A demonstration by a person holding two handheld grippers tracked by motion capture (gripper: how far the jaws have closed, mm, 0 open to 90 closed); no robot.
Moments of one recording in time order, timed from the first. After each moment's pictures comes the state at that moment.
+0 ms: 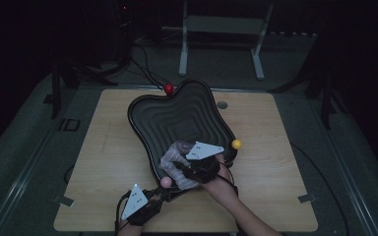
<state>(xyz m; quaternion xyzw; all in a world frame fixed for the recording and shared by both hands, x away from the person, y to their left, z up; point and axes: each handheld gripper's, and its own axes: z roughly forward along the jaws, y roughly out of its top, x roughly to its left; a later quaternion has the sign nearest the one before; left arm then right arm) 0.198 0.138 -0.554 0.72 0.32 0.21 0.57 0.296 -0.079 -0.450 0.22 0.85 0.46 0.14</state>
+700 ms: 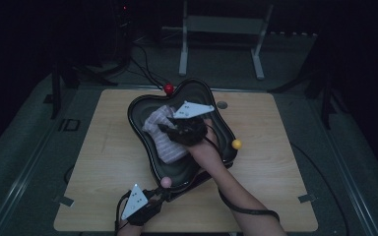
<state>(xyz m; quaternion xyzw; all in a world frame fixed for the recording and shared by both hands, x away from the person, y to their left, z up) 0.199 0.138 -0.554 0.73 0.32 0.21 0.57 0.356 -0.034 -0.370 0.22 0.82 0.51 0.16</state>
